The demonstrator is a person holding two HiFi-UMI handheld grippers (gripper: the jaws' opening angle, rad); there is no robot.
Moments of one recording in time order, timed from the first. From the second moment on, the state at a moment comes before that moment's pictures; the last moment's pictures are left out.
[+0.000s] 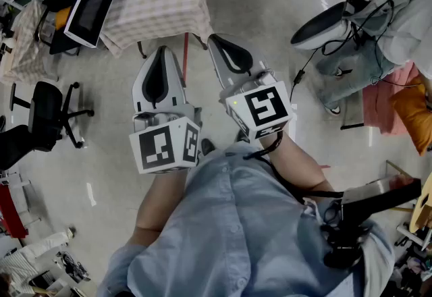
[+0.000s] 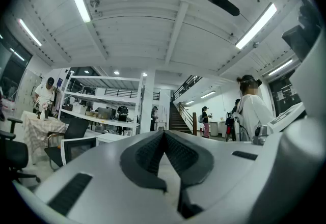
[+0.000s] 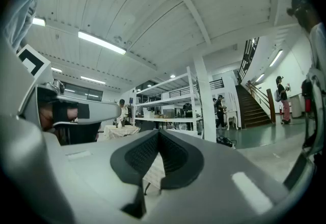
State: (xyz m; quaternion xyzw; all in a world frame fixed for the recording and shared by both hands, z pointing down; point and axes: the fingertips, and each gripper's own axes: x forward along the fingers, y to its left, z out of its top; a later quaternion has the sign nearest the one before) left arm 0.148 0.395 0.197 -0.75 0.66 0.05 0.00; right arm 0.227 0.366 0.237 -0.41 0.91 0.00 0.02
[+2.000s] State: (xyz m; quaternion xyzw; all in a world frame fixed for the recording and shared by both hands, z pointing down) left arm 0.171 0.310 0.213 -0.75 0.66 0.05 -0.03; right arm 0.245 0.288 0.250 -0.38 0.93 -0.03 0.00
